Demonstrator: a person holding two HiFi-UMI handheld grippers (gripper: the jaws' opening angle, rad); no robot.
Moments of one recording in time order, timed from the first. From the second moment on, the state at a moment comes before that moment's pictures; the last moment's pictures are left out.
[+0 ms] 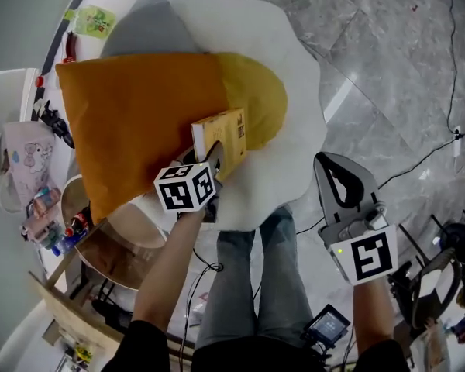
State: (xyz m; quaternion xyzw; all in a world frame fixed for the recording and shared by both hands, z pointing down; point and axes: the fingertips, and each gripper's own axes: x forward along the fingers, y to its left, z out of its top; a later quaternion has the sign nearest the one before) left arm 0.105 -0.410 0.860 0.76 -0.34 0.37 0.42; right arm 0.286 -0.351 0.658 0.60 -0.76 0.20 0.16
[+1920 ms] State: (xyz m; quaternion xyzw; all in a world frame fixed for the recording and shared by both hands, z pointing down) left arm 0.166 -0.399 0.611 0.84 -0.28 0.34 0.33; right arm 0.355 -0.282 0.437 0.67 -0.72 0.10 0.16
